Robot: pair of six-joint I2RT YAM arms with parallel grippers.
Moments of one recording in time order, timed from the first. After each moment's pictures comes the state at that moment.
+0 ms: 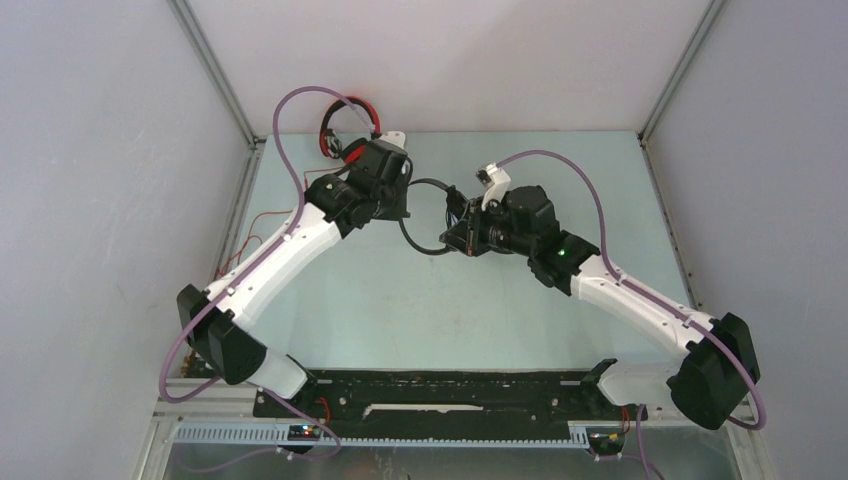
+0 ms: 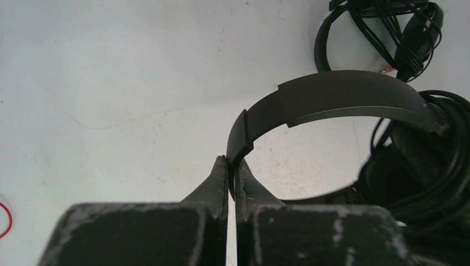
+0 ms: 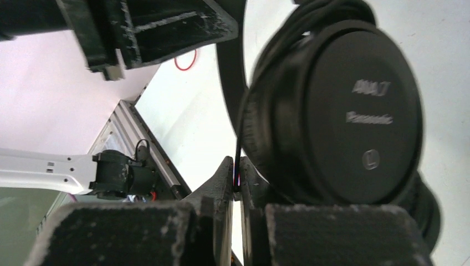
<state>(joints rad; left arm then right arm) -0.66 1.49 1.54 -0.82 -0.28 -0.42 0.70 1.26 0.99 -0.05 -0.32 0.53</state>
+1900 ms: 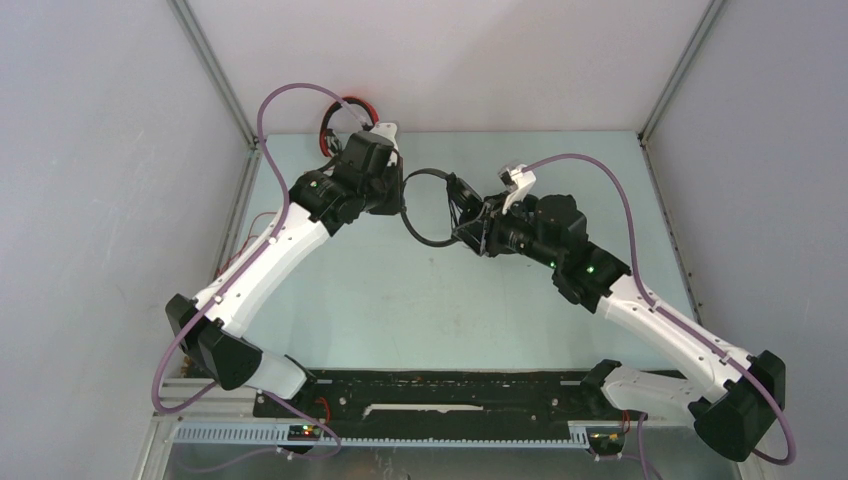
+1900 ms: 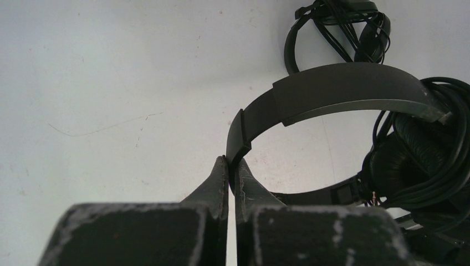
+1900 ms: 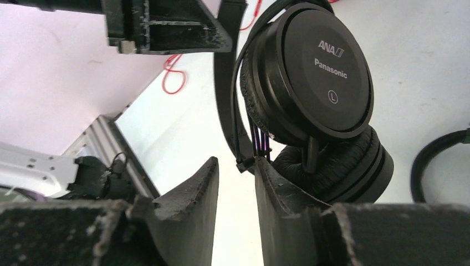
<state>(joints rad) -0.62 1.45 1.57 -0.83 -0.16 -0.43 0.70 1.08 0.93 -0.04 -0.21 0.38</state>
